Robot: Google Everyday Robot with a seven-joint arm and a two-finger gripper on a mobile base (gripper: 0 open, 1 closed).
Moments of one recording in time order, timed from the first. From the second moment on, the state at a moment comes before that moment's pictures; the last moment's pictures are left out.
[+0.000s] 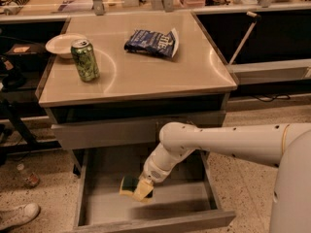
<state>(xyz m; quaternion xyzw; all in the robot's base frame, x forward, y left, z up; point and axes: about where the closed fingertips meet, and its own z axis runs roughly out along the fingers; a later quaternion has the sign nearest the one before) 0.449 0.046 0.510 -0.57 0.77 0.28 0.07</state>
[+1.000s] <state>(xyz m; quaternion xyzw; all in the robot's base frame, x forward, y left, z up) 0.490 0.039 0.457 -0.53 0.81 0.25 0.11</state>
